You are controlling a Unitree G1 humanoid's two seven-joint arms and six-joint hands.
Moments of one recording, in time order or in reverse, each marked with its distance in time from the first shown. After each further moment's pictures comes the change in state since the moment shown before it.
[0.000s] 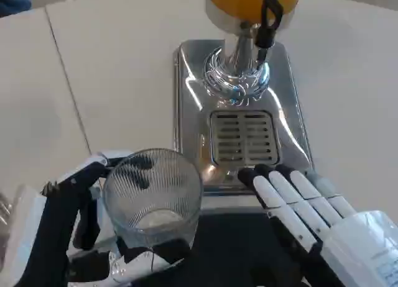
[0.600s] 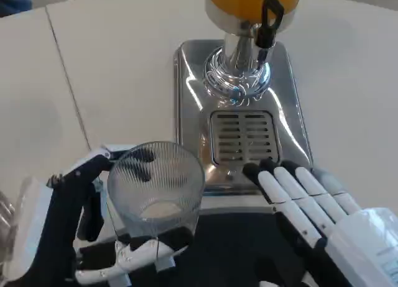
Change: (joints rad) left arm -0.060 -0.041 -0.004 0.028 0.047 0.037 0.003; right arm 0.010 0.007 0.005 -0.023 -0.014 0.033 -0.008
